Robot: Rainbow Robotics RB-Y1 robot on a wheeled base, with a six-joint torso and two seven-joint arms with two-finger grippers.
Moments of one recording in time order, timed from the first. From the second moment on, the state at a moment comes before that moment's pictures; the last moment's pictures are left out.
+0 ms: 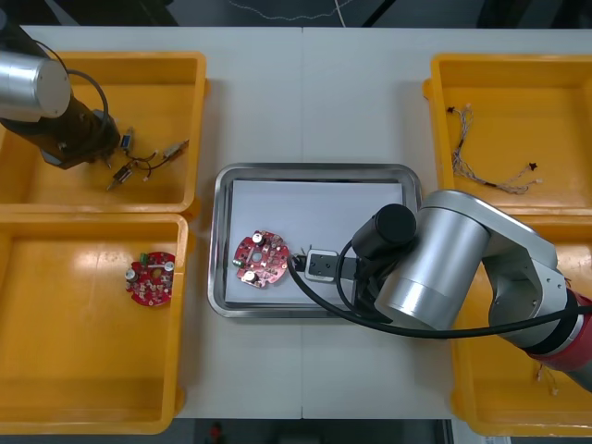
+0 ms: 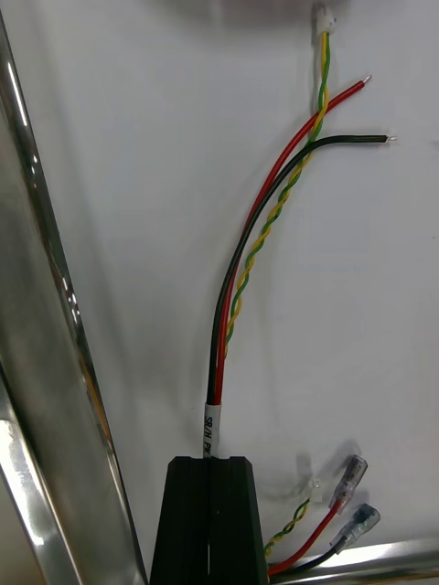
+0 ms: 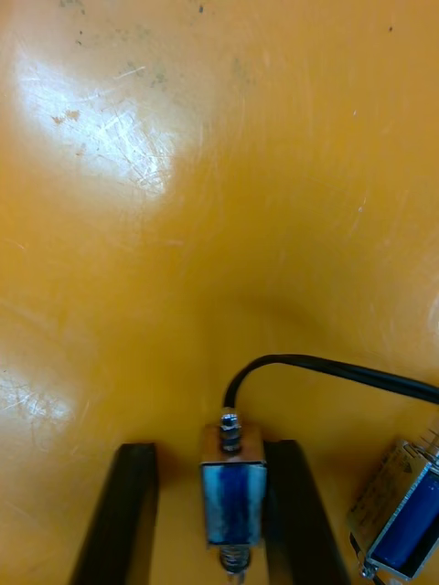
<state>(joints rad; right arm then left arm) -0.54 -0.59 0.79 -2.06 -0.42 1.61 1.91 -0.91 0.73 -0.34 -0.93 0.71 1.17 -0.93</state>
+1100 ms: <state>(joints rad) -0.54 -0.54 0.65 -2.17 -0.41 1.86 1.91 -0.91 0.75 -0.22 -1.20 0.68 1.58 -0.93</state>
